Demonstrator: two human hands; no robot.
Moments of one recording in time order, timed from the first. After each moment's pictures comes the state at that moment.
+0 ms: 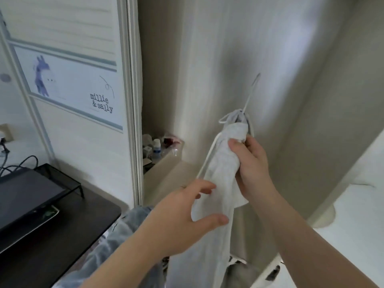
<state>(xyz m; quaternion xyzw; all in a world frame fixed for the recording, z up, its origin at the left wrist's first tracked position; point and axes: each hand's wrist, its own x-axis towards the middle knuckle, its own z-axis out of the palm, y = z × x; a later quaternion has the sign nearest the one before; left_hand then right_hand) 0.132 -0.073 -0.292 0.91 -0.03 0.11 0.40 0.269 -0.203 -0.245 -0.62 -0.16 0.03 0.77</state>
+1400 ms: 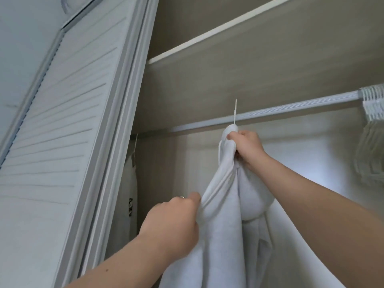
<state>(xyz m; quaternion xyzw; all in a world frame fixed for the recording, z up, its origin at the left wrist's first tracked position) 0.460 0.088 0.048 0.90 0.07 0.42 -0.08 0.617 -0.038 0.204 -0.59 -0.36 -0.30 0.66</state>
